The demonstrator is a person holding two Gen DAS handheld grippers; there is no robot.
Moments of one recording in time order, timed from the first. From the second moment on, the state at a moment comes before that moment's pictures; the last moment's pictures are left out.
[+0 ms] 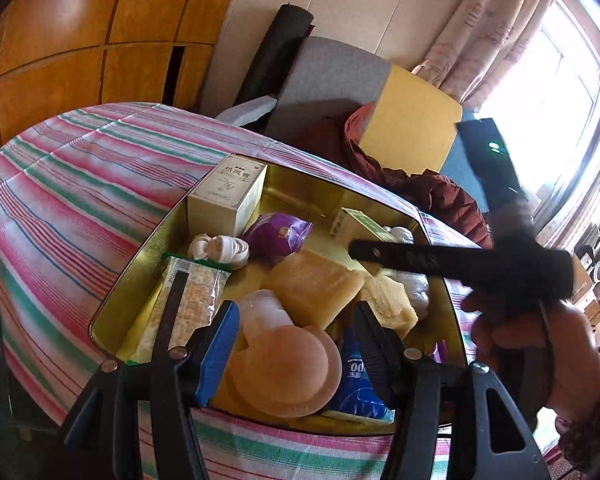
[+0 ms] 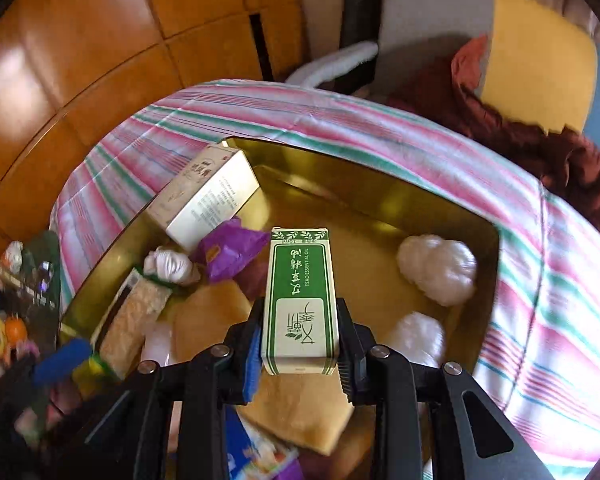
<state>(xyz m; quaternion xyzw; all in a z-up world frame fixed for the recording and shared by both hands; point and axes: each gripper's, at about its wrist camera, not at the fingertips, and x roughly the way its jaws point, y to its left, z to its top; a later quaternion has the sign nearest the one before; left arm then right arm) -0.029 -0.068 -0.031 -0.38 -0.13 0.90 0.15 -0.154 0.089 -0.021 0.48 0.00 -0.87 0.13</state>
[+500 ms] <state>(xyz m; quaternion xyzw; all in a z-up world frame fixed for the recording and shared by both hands) -0.024 -0.060 -0.026 -0.39 -0.12 0.90 0.13 -0.115 0.110 -0.012 0.43 -0.06 -0.89 0.10</state>
